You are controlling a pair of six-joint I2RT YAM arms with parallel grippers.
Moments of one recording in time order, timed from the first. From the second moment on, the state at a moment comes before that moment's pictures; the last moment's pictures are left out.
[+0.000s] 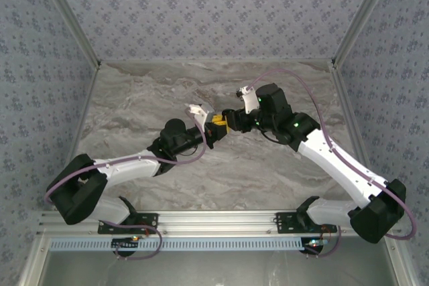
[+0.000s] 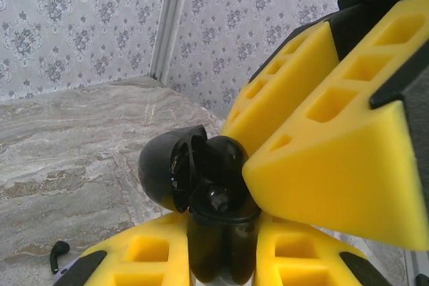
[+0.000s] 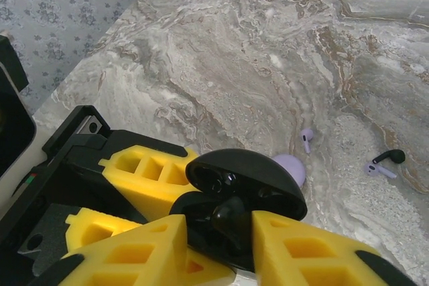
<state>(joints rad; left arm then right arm) -0.83 1.39 0.63 0.76 0.23 -0.31 0.64 1.21 1.14 -0.52 -0.24 0.24</state>
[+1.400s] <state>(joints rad) -0.83 1.37 0.62 0.75 0.25 -0.30 0.64 1.24 1.22 -0.59 -0.14 0.25</state>
